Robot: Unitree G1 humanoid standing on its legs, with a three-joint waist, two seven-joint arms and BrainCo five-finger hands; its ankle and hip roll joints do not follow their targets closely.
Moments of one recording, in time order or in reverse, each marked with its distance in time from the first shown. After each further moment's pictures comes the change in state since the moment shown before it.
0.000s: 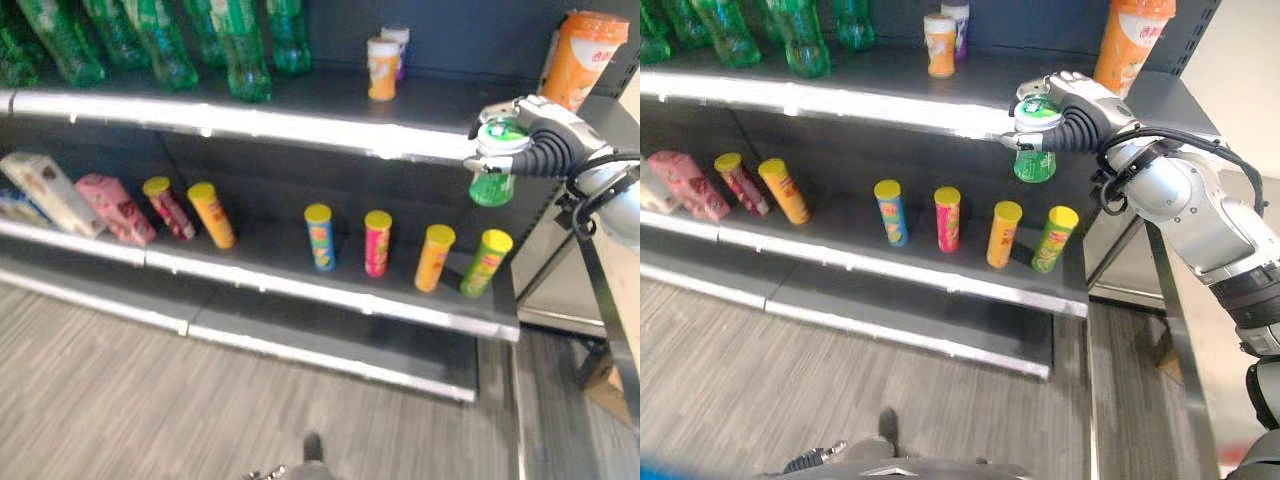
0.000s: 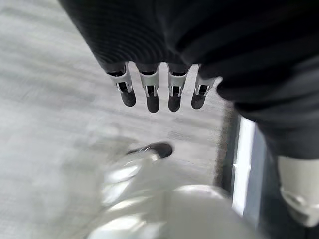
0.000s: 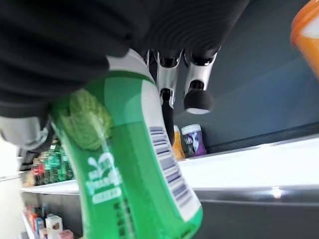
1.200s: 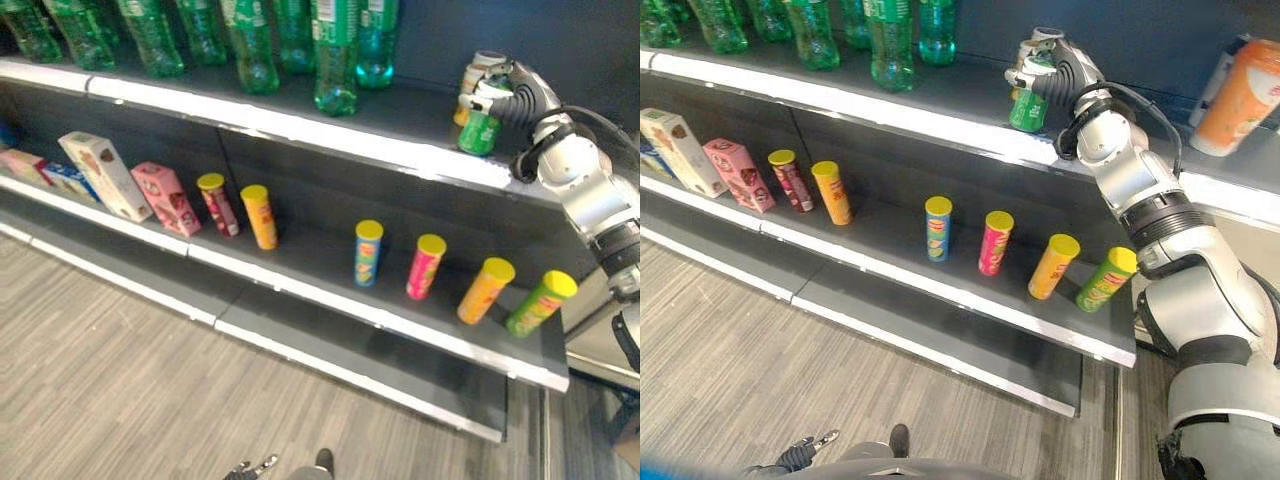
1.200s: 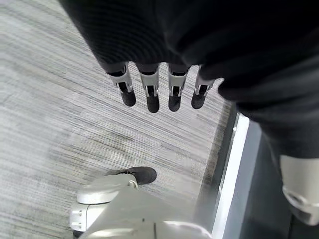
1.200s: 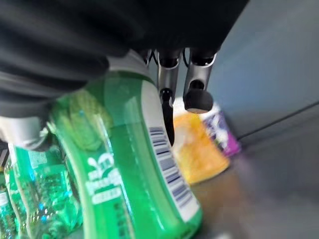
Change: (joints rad) left arm -0.007 0.002 -0.011 0.009 -0.071 -0.009 0.054; right arm -0.359 0.360 0.124 0.704 -0.022 0.109 -0.143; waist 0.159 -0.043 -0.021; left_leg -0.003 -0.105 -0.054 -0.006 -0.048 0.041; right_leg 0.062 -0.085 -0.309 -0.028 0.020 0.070
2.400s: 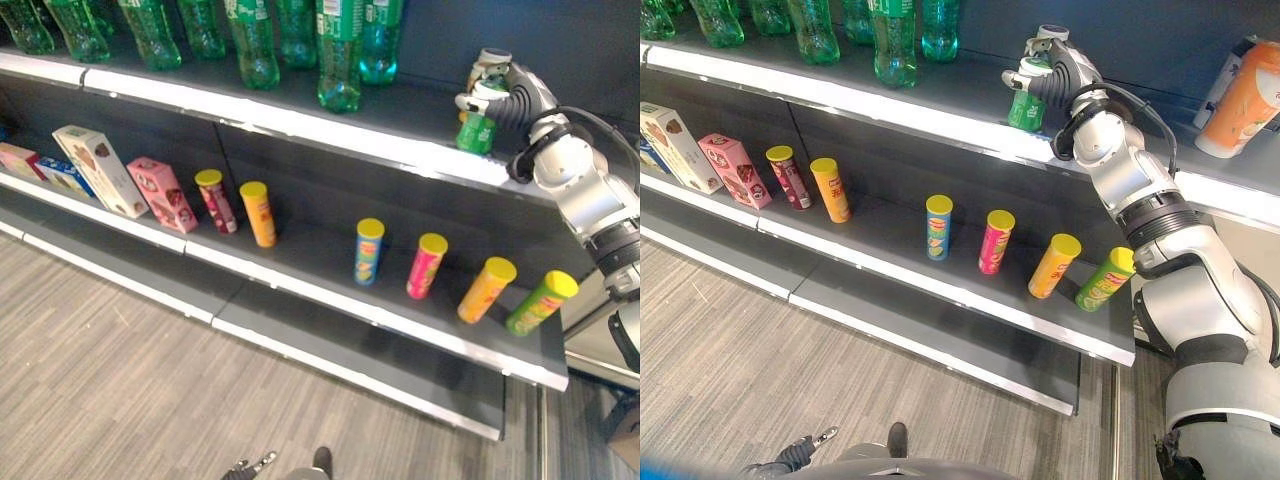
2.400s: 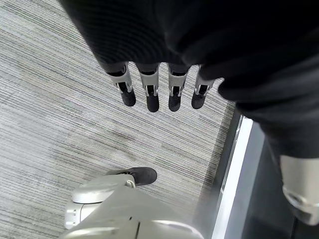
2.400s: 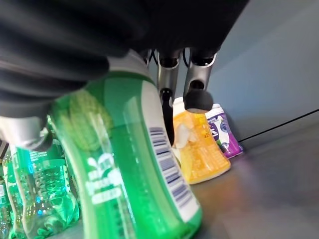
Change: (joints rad) left arm -0.023 0.000 -0.002 0.011 0.002 0.011 0.010; right arm -0.001 0.008 -0.001 -0.022 -0.040 -0.005 -0.004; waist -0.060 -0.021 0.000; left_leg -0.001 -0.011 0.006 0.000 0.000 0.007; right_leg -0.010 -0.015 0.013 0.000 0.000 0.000
